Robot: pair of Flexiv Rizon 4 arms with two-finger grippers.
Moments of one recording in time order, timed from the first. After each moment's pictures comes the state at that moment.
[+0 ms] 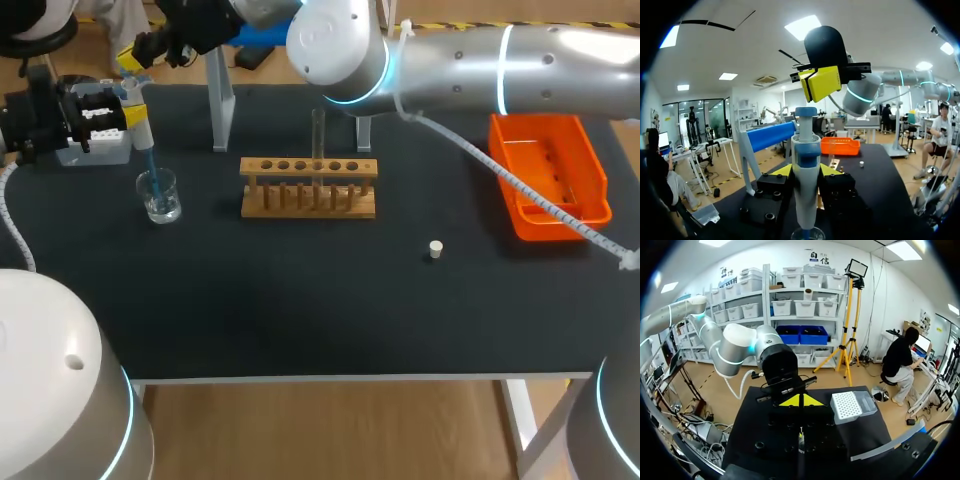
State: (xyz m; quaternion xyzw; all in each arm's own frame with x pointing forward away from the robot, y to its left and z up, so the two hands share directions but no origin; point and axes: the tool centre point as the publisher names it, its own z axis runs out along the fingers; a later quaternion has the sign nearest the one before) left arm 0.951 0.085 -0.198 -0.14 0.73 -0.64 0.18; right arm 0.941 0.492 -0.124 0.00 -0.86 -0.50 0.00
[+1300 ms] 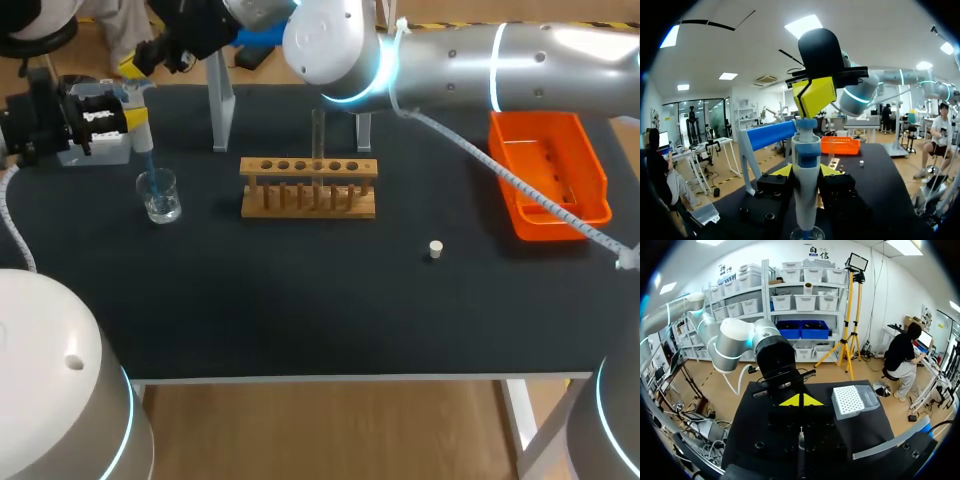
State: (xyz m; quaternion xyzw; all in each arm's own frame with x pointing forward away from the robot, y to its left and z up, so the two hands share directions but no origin) left arm 0.950 0.084 -0.202 -0.14 0.73 -0.64 0.18; right arm 0.943 0.494 -0.143 0.00 -0.87 -0.48 0.01
